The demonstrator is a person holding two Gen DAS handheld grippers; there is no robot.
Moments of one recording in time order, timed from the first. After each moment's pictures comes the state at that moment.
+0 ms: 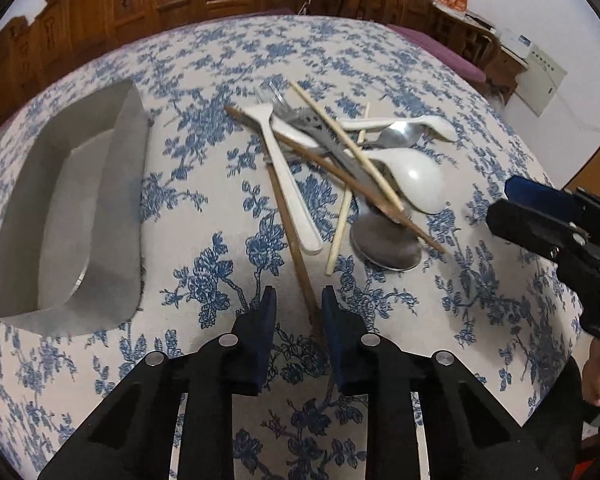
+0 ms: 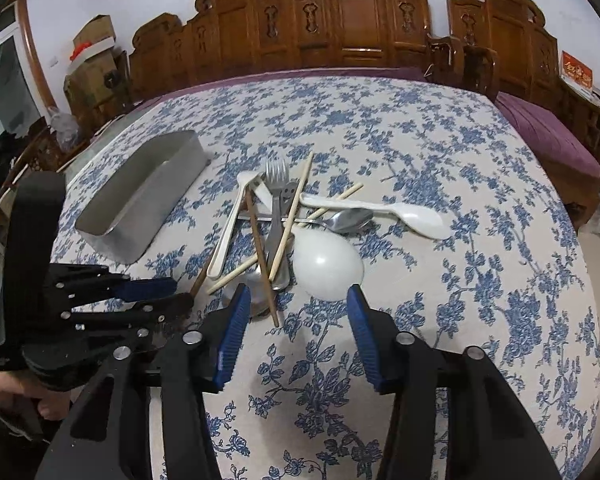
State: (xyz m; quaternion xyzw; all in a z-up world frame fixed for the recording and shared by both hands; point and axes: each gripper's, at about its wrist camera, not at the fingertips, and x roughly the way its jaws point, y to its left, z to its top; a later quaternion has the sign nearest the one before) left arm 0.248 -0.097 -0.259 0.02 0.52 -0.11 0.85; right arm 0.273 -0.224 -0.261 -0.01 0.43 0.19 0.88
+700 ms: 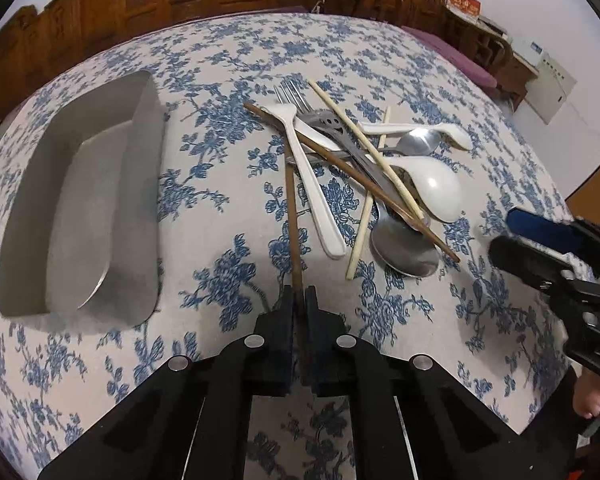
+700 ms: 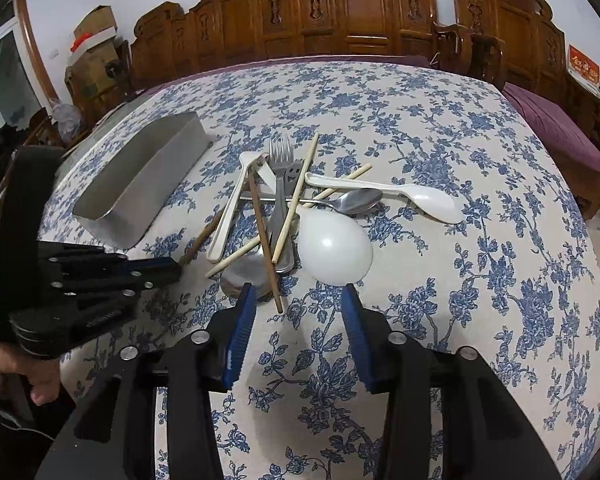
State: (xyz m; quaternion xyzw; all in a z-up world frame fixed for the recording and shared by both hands) left arm 0.252 -0.084 -0.256 0.01 0.52 -0.10 0.85; right arm 0.274 -0.219 -0.272 -0.02 0.44 0.20 0.87
